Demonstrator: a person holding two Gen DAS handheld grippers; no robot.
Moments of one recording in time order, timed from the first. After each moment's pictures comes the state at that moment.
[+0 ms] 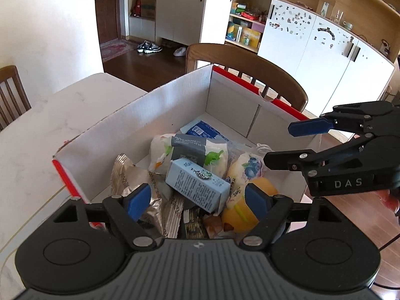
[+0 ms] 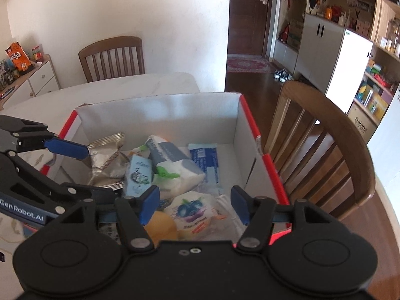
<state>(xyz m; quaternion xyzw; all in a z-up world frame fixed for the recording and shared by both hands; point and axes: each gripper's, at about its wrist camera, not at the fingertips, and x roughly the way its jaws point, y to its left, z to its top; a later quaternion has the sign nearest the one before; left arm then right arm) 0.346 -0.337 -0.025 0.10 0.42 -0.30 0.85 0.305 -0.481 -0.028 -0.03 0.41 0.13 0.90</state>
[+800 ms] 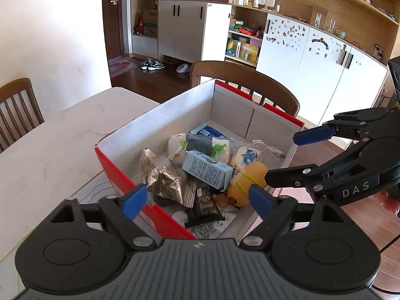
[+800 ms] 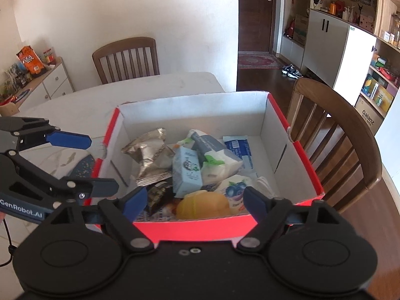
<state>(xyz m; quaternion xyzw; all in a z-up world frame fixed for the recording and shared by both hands) 0.298 -0.285 0.004 0.09 0.38 -0.30 0.87 0.260 -0.440 -0.002 -0.01 0.41 0.14 0.90</state>
